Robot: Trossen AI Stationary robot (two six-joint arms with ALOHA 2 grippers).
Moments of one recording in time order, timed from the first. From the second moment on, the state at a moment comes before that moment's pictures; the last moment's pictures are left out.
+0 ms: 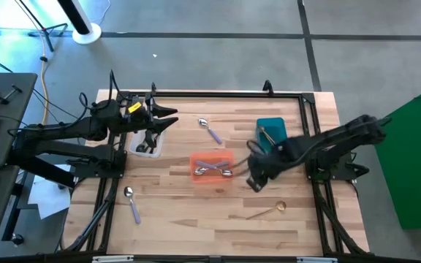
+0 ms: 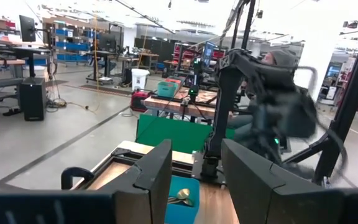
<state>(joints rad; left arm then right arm) 0.14 0.81 0.76 0.15 -0.04 -0.13 0.29 1.45 1.26 -1.08 -0.04 1.12</state>
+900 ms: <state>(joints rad) 0.14 0.81 0.76 0.15 -0.04 -0.10 0.59 1.49 0.86 -0.70 -0.19 0.75</state>
